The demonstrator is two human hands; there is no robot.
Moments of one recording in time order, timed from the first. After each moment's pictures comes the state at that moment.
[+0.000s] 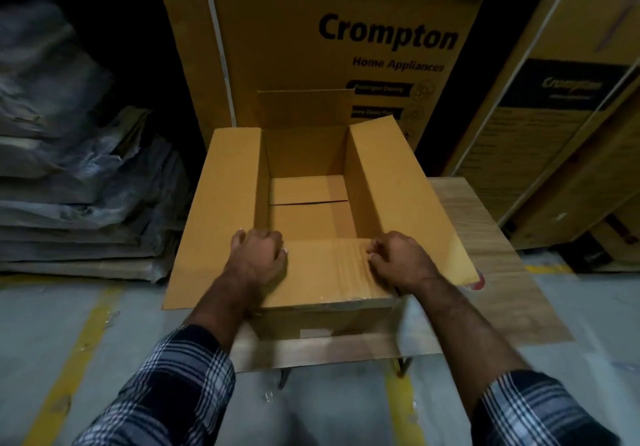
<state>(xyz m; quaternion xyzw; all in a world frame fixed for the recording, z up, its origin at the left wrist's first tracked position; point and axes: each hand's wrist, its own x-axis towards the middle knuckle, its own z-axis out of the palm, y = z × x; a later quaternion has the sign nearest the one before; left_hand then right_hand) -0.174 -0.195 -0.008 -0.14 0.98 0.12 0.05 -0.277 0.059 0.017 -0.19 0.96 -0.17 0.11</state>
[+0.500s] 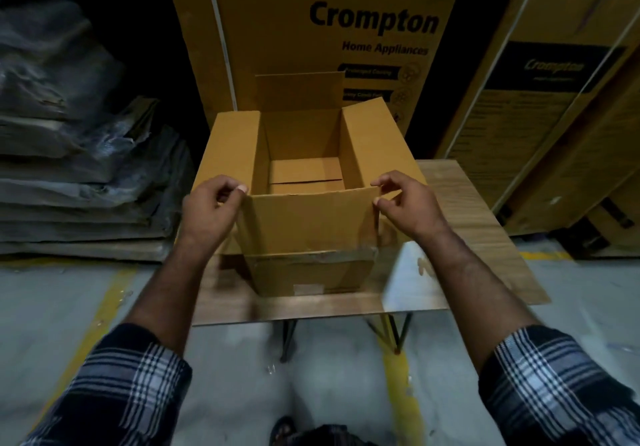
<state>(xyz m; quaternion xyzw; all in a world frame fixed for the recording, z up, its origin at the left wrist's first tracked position) -0.087 -0.185 0.048 -0.21 0.84 0.42 -0.29 -0.243 0.106 0.067 -0.22 0.90 -0.39 -0.01</state>
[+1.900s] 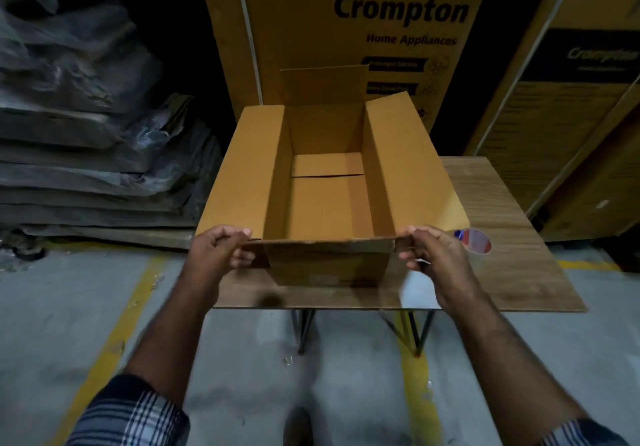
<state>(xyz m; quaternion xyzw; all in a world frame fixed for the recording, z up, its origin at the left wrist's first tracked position) -0.016 -0.159 0.007 -0.31 0.64 0.68 -0.19 -0.176 0.149 0.019 -0.04 0.69 -0.70 0.18</state>
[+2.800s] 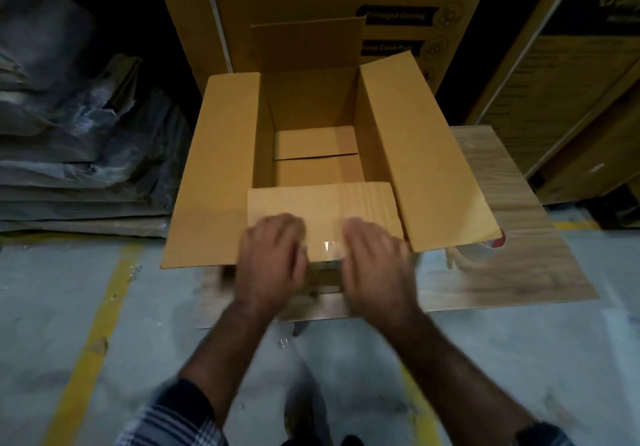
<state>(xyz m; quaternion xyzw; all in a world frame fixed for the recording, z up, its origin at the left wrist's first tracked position) -0.108 -0.134 -0.034 -0.09 0.97 0.15 -0.18 -0.176 0.048 -0.031 -0.31 0.94 -0.14 -0.07</state>
